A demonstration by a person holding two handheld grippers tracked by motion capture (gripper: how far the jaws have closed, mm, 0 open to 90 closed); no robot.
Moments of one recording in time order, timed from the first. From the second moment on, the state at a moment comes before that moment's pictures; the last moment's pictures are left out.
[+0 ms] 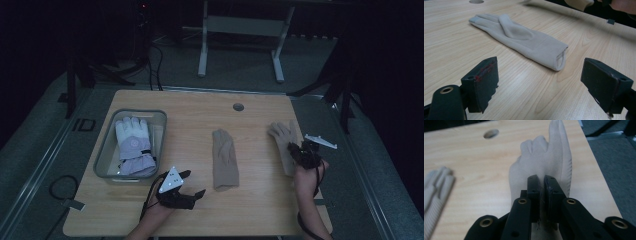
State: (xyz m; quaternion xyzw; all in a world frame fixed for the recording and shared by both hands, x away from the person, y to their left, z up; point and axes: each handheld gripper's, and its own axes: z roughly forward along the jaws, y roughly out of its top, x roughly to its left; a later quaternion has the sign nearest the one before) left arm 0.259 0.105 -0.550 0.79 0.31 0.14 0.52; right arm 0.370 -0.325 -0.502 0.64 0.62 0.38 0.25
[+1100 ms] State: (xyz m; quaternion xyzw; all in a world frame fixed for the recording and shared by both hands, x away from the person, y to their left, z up) left arm 0.258 0.104 -0.552 0.79 0.30 0.14 0.52; right arm 0.348 -0.345 -0.527 0.54 0.72 0.38 0.22
